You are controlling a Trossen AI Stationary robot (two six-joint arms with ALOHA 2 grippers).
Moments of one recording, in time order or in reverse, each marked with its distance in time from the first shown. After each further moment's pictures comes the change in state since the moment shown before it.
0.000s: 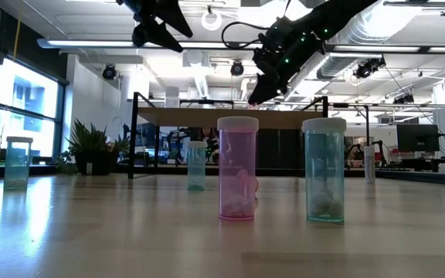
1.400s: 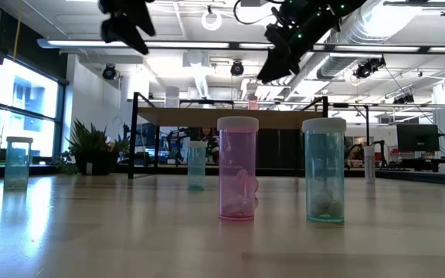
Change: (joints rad) left arm -0.150 -0.069 0.000 -0.330 0.026 -0.155; right arm 0.014 -0.160 0.000 -0.092 0.016 0.076
